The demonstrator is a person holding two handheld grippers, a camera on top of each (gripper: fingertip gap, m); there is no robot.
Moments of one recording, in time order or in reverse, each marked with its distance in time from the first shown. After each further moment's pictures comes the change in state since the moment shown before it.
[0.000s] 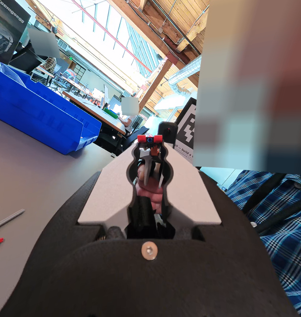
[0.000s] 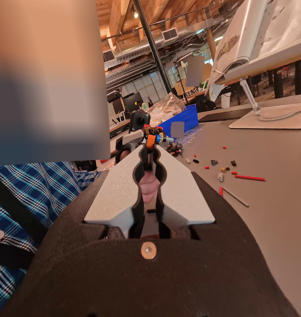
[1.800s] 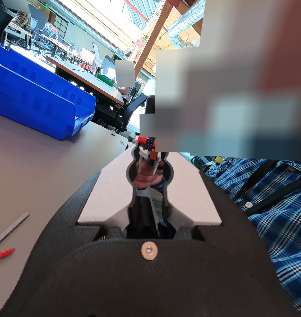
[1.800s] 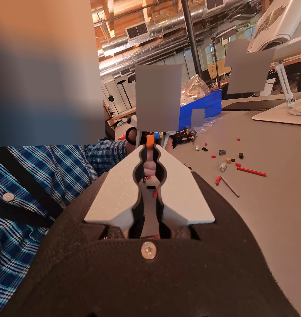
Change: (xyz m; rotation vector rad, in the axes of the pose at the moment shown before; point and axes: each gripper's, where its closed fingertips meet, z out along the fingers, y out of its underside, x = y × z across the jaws) left arm -0.007 0.020 0.019 -0.230 0.017 0.053; right arm 0.010 0.014 -0.030 -0.116 -0.197 -0.041
